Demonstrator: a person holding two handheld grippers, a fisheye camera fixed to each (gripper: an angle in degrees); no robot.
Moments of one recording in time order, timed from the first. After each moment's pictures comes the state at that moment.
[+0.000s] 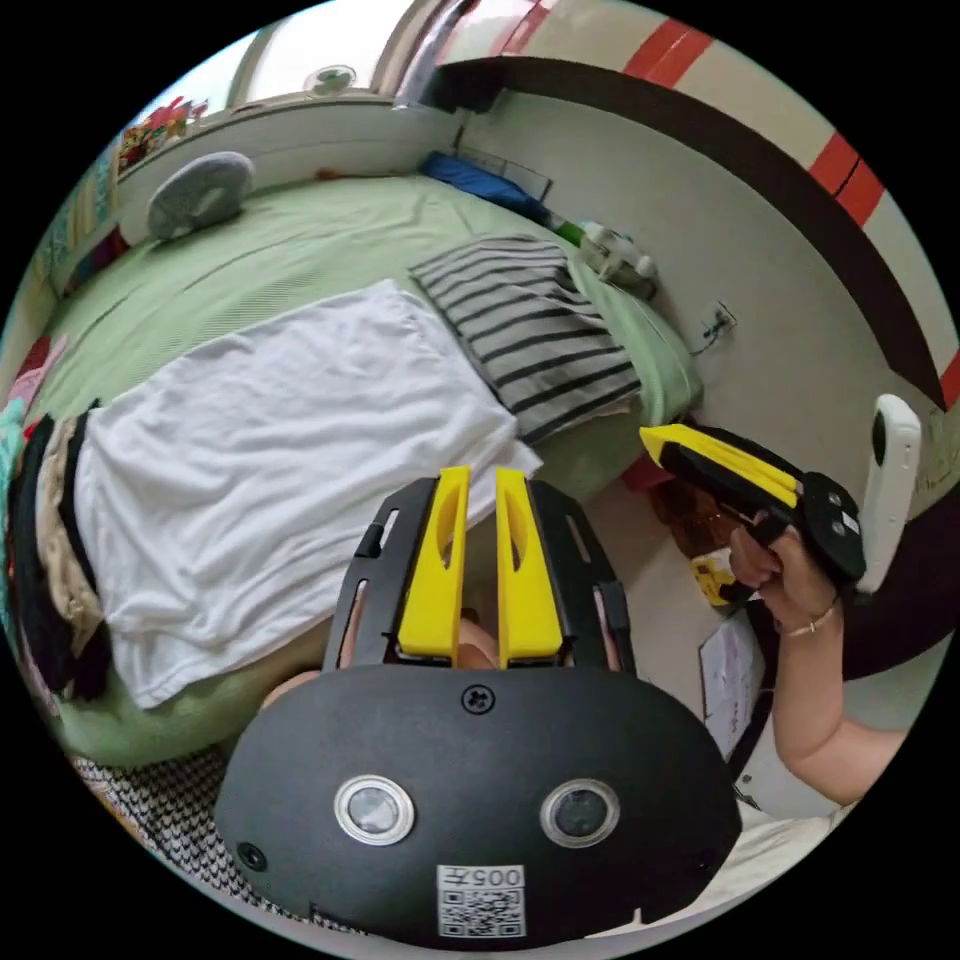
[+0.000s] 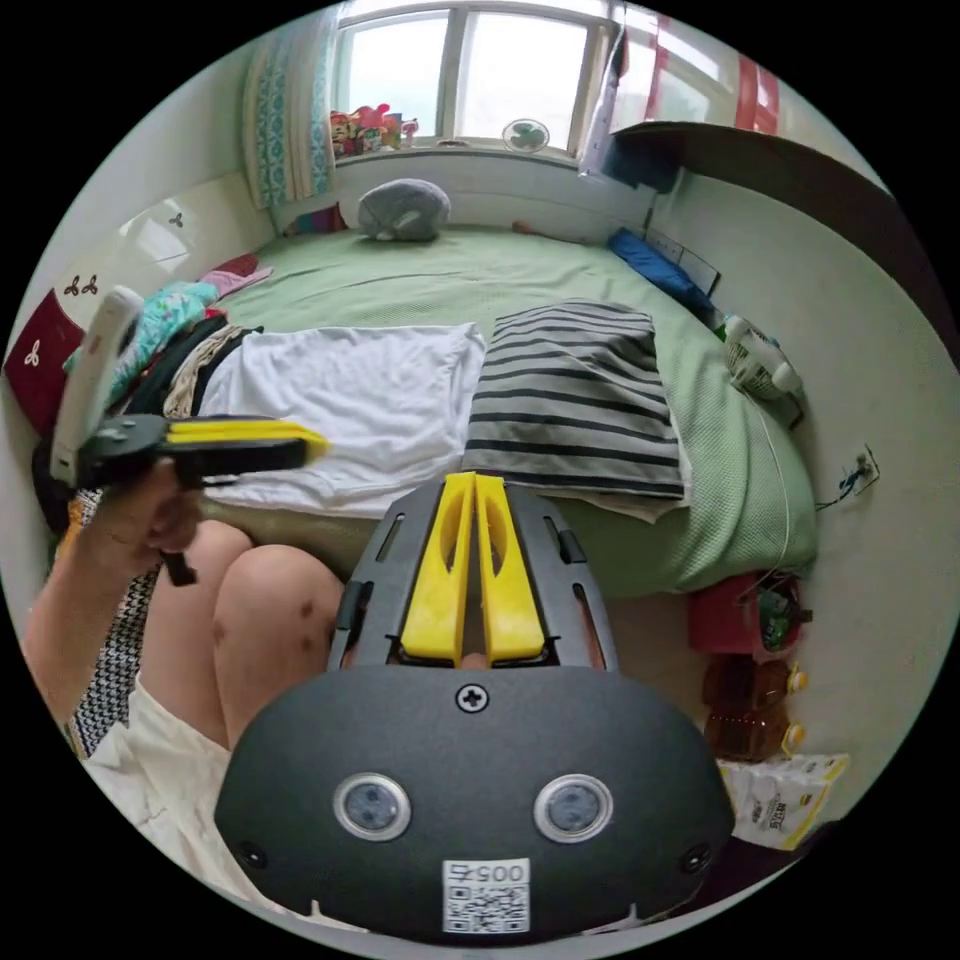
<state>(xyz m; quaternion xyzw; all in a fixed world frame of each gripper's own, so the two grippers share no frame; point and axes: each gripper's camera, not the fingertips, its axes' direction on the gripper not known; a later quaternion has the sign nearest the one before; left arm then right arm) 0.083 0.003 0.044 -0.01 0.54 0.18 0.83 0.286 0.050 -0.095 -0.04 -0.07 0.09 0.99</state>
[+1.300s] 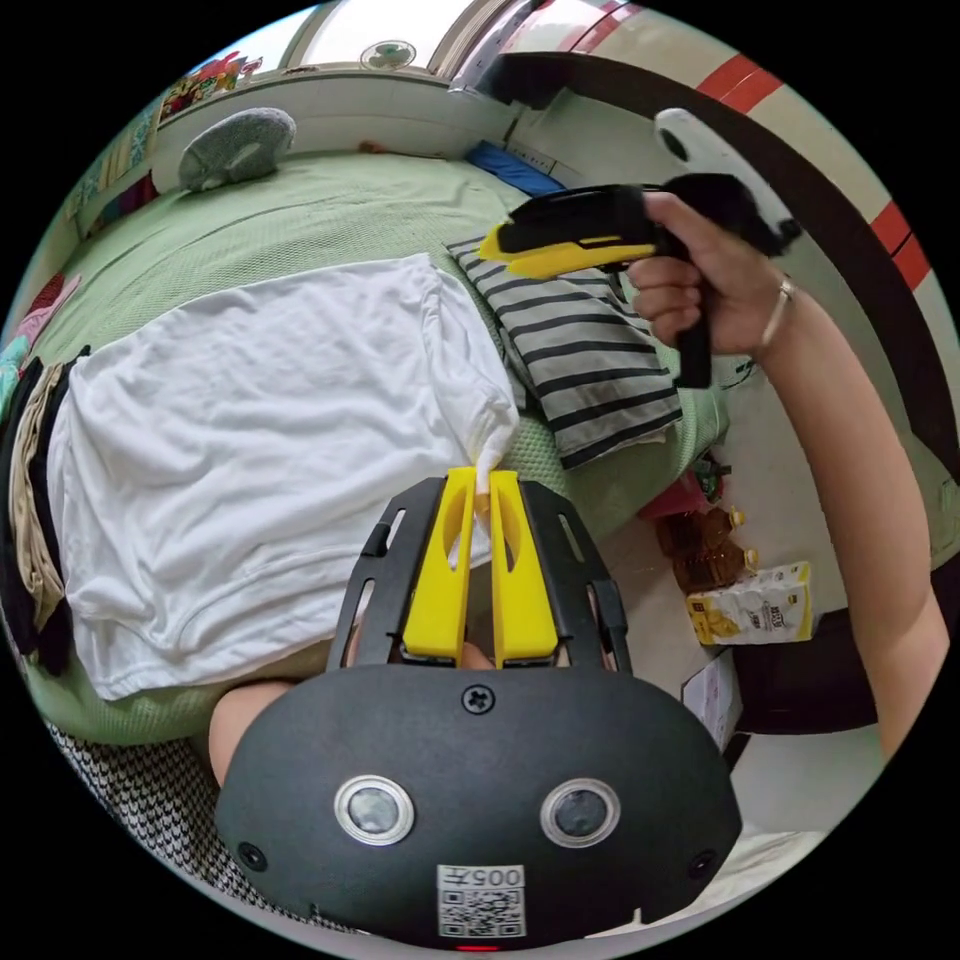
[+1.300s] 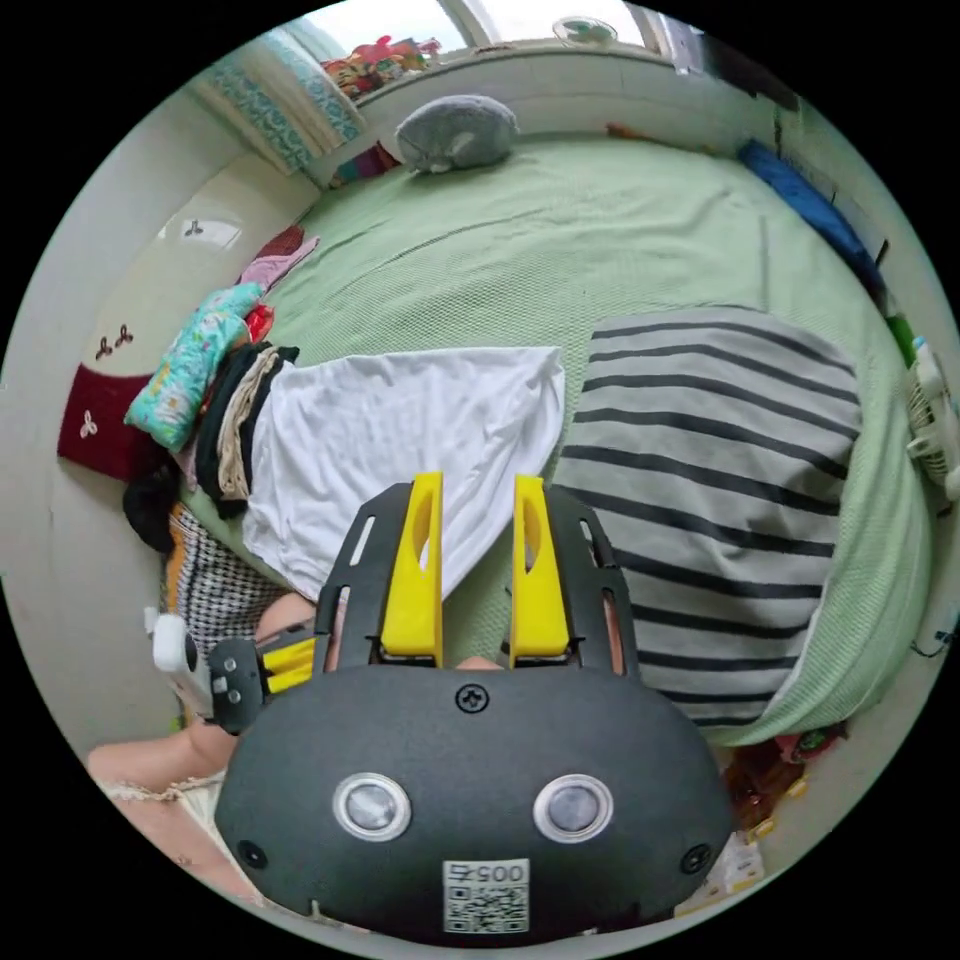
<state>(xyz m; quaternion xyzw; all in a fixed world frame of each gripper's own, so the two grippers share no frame) 0.104 -0.026 0.068 -0.02 0.52 0.14 0.84 0.422 -0.229 0.258 -0.21 -0.29 0.09 0.93</state>
